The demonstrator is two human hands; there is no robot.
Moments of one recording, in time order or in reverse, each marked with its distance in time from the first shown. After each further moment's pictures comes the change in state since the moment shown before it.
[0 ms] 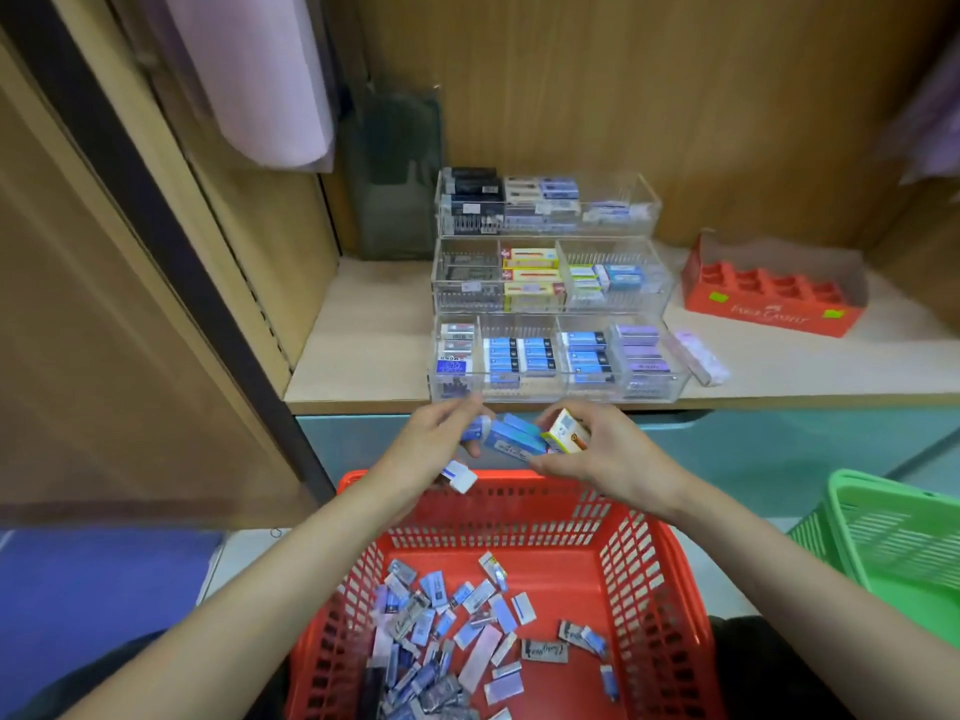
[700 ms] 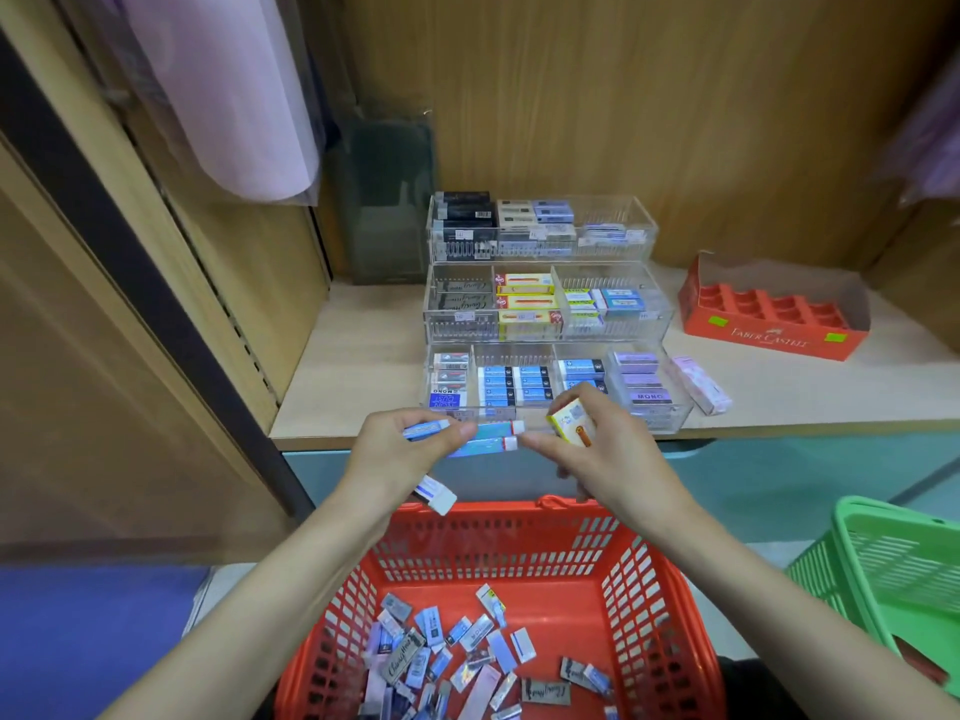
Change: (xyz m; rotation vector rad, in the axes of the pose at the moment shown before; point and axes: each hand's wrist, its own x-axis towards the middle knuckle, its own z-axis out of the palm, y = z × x) left_hand 0.006 0.029 -0.017 -0.060 0.205 -0.013; right_hand 0.016 -0.015 -0.006 0.009 0.265 0.051
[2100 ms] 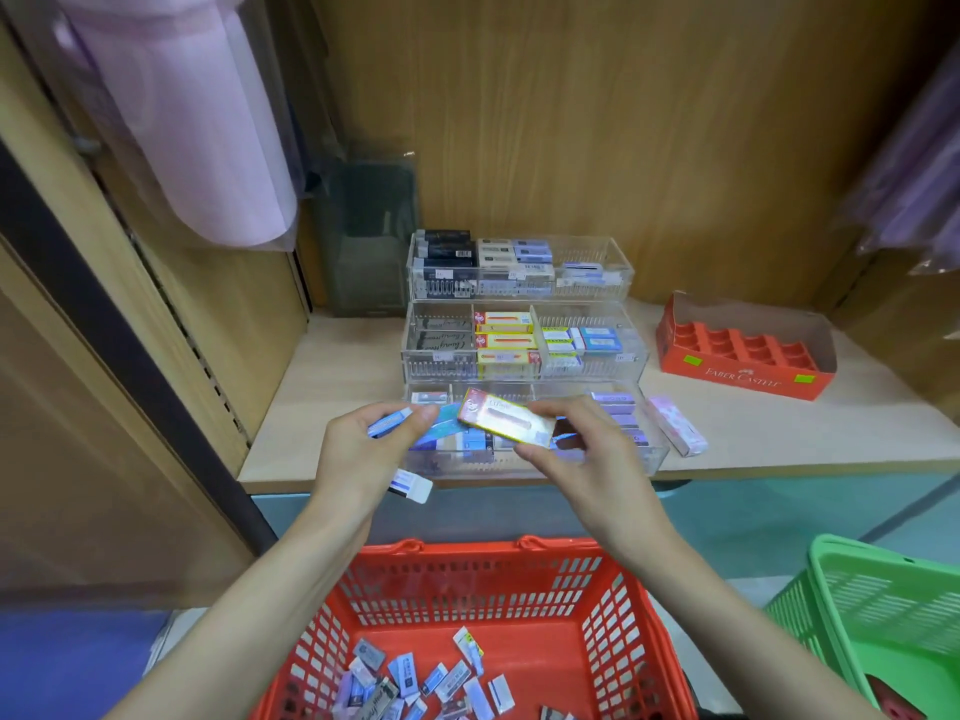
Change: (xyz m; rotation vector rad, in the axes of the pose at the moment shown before) left_hand 0.018 0.029 0.005 -0.141 0.159 0.044; right_hand 0.023 0.006 -0.012 0.048 0.132 -0.318
